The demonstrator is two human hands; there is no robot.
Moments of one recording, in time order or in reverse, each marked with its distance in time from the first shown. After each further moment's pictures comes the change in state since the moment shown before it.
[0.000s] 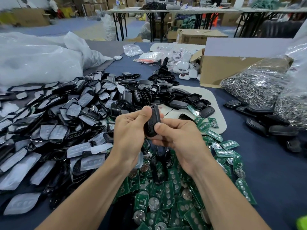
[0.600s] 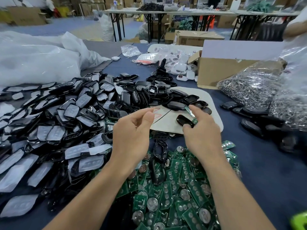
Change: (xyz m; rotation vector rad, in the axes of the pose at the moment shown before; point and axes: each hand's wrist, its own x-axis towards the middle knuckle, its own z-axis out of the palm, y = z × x) left_hand 0.000 -0.011 -0.003 0.391 0.058 0.196; right_hand 0.015 0.000 -0.047 -0.991 0.482 -0.130
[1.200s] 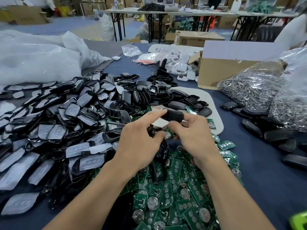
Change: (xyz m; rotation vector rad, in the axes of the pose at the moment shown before) left_hand -0.006 0.008 -0.001 0.451 -0.200 0.149; right_hand -0.009 -0.012 0.007 0.576 -0.211 -0.111
